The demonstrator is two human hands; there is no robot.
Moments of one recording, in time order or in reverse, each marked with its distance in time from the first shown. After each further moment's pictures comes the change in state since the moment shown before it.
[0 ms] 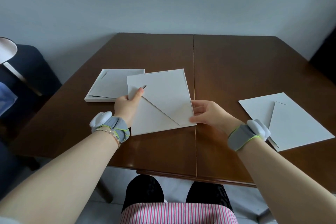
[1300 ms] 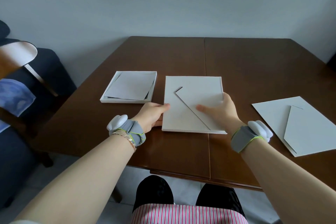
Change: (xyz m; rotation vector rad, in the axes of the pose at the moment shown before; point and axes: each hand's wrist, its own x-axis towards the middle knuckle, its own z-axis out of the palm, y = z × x) left_hand -0.016 0.005 0.010 -0.091 -0.464 -0.239; right_hand 0.017 -0.002 0.014 0.137 0.499 0.045
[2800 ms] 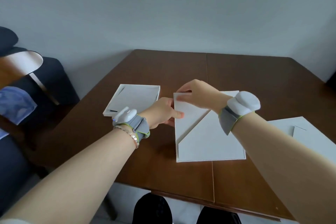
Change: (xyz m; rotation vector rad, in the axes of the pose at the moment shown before) left_hand -0.009 0.062 0.004 0.277 -0.244 0.178; right_hand 0.016 -0.115 0.031 -0.729 -0.411 -0.529
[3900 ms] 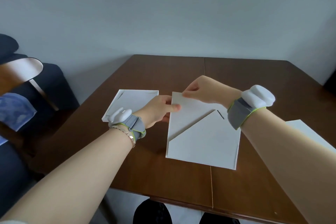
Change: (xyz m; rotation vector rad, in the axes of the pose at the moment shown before) left_hand 0.002 0.009 -0.011 -0.052 0.039 0.069; right_hand -0.003 0.006 -0.032 0.059 -0.021 0.042
